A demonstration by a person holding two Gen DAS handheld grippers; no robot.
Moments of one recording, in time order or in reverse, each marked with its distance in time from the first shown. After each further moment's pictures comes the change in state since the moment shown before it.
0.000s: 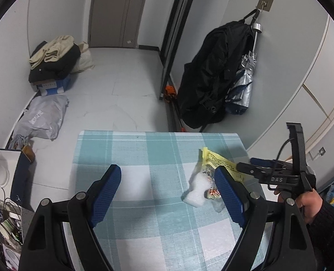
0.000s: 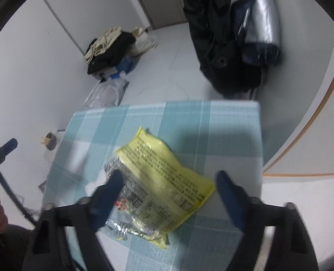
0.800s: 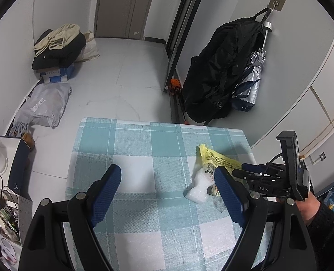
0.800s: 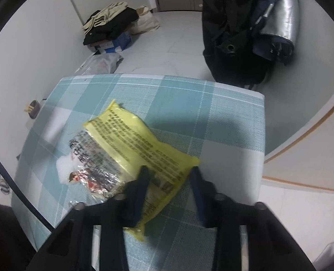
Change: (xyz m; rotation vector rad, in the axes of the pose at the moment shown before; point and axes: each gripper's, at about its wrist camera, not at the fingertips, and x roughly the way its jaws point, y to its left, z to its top) left arm 0.009 0.008 -0.001 -0.060 0.046 0.014; right arm 0.024 0.009 -0.009 -0.150 0.083 -0.132
